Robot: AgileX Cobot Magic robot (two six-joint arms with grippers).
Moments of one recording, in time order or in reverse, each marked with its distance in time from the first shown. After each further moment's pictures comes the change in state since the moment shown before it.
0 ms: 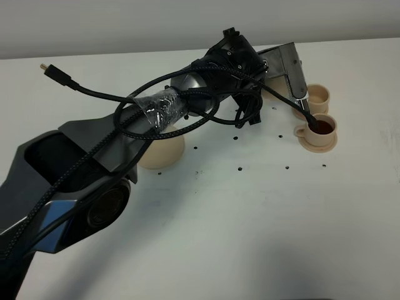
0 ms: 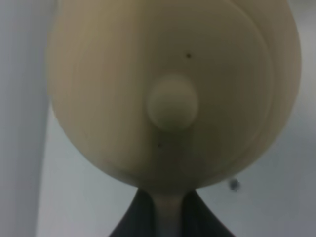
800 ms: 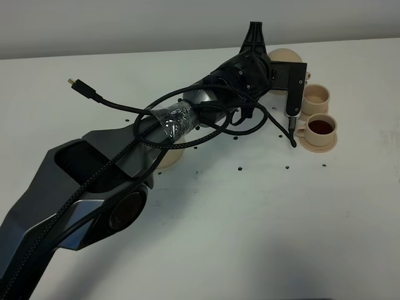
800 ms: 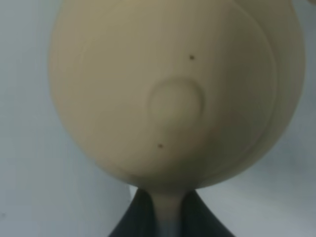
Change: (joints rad) left arm 0.001 0.107 -0.070 0.215 -0.160 0.218; right arm 0.000 0.000 0.000 0.000 0.000 0.000
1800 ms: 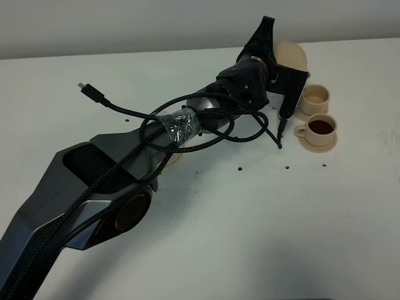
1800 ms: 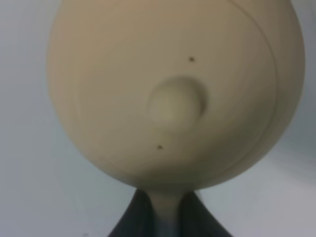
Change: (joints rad) left arm 0.000 0.030 0.000 0.317 -0.110 -0.083; right arm 0.000 0.000 0.000 0.000 0.000 0.000
